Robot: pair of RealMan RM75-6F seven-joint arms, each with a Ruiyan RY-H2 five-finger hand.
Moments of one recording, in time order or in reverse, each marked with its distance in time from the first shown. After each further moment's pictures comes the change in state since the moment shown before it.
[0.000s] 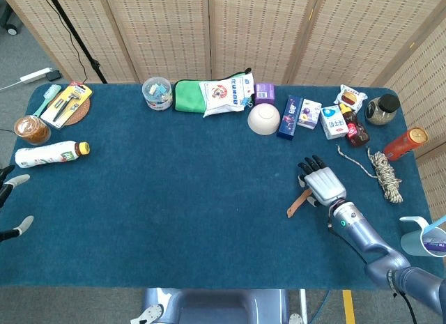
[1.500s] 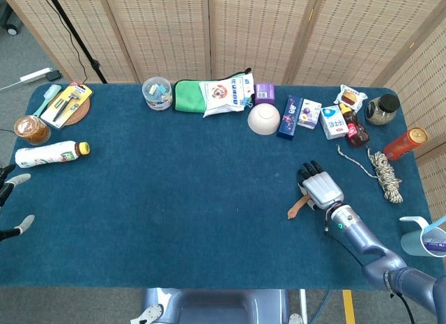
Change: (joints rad) left arm -0.006 -0.004 -0.004 0.007 -0.003 -0.008 -0.007; right arm 0.000 -0.028 -0.019 0.019 0.005 -0.030 -0.039
